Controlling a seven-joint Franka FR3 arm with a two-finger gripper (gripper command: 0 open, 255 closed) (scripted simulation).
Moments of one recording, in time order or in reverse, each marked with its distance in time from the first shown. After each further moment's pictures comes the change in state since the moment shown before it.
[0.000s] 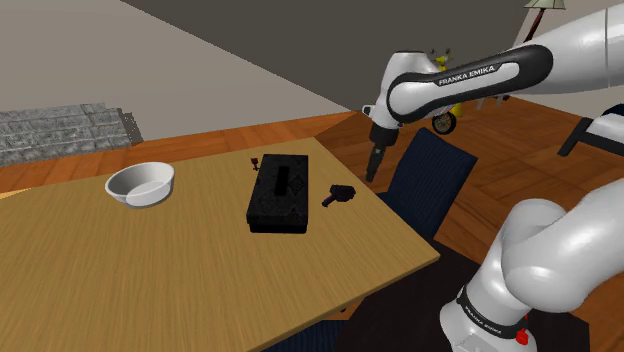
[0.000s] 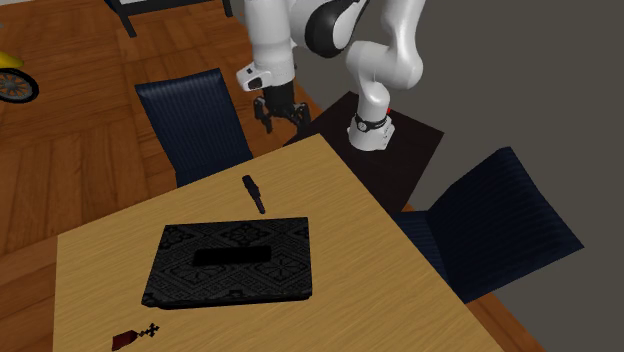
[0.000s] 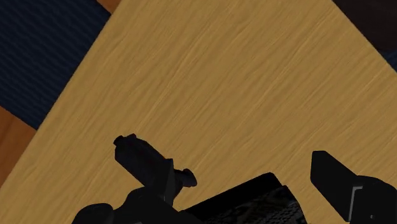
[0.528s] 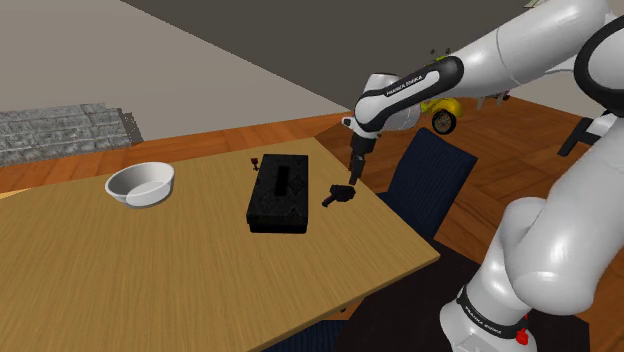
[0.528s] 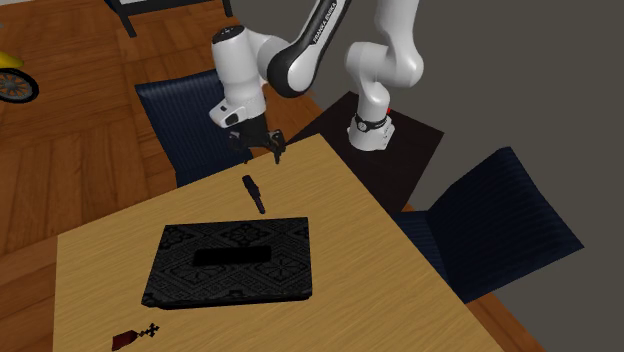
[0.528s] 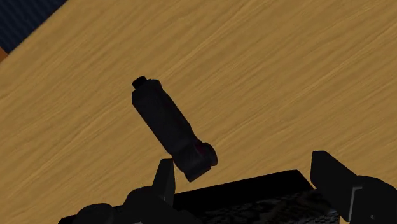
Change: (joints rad) arm 0.112 0.345 -0.155 0.142 0.178 0.202 -0.446
